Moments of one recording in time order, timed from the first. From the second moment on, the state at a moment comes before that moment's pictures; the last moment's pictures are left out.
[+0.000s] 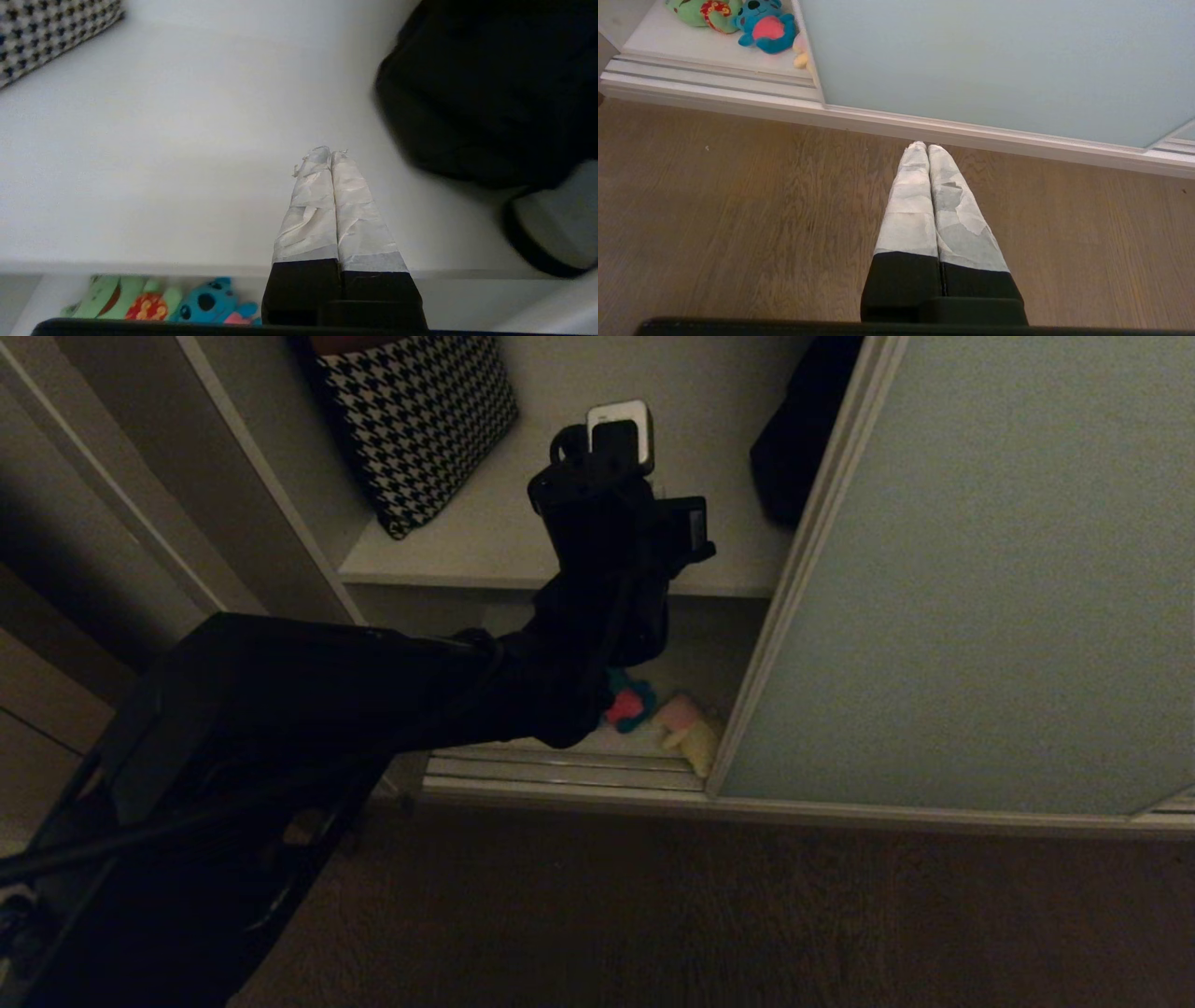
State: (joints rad) left arm -0.72 2.27 -1.92 -0.84 0.48 0.09; right arm 0.00 0.00 0.00 0.02 0.00 -0.03
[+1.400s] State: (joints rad) left arm -0.08 0.72 -0.58 -0.36 0.54 0.18; right arm 0.00 0.00 0.00 0.02 0.00 -0.03
